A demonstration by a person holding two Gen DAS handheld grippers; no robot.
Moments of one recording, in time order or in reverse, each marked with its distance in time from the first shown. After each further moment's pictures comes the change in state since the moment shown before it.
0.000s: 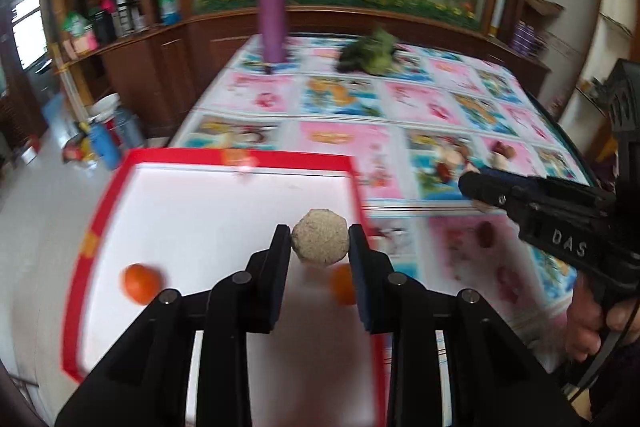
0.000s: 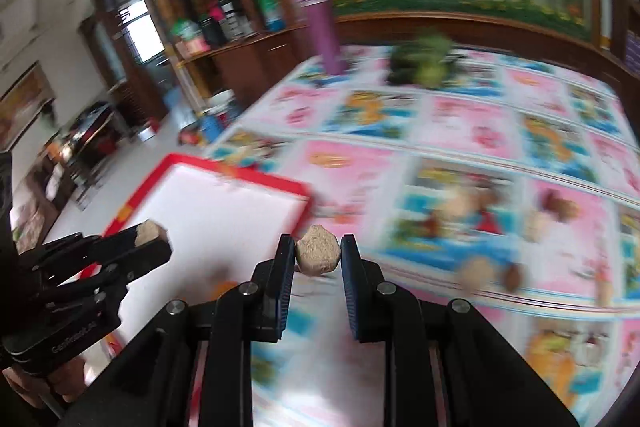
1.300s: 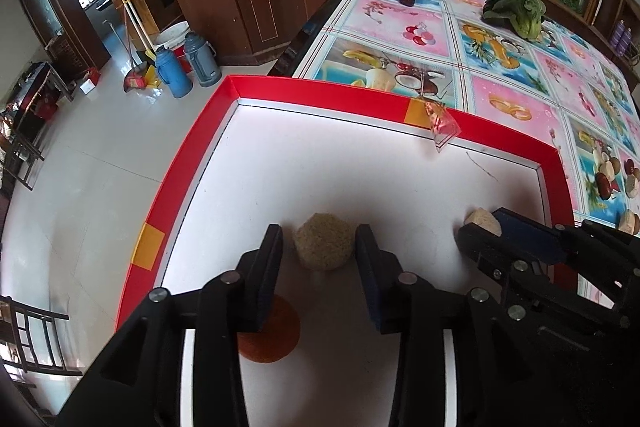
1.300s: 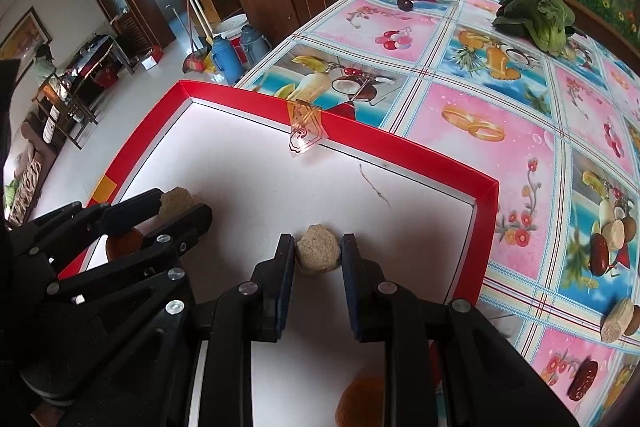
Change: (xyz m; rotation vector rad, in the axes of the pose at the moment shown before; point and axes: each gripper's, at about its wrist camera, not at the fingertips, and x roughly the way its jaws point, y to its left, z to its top) left arm 0.083 0.100 0.007 -0.129 0.241 0.245; right arm 0.121 0.078 0.015 -0.068 0.271 -0.010
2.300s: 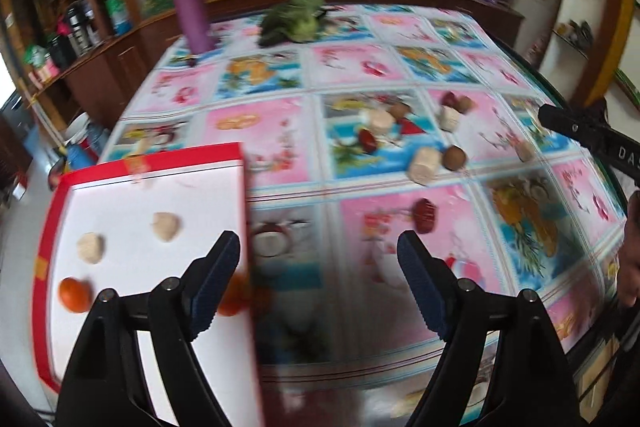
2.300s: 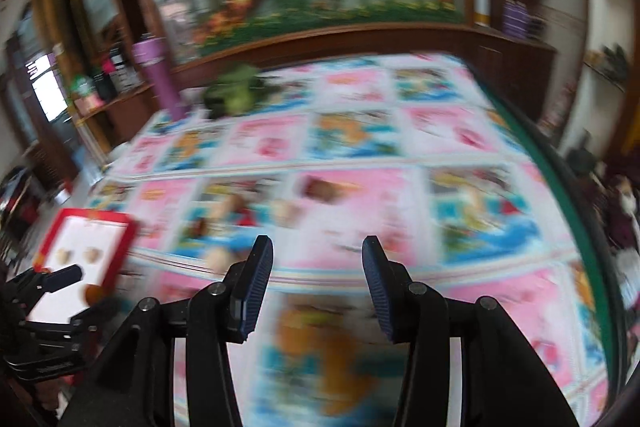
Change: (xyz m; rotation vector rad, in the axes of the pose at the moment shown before) left arm -0.093 -0.197 -0.055 0.347 -0.151 -0.273; right arm -0.197 -0.241 -0.134 0.367 -0.360 -0.339
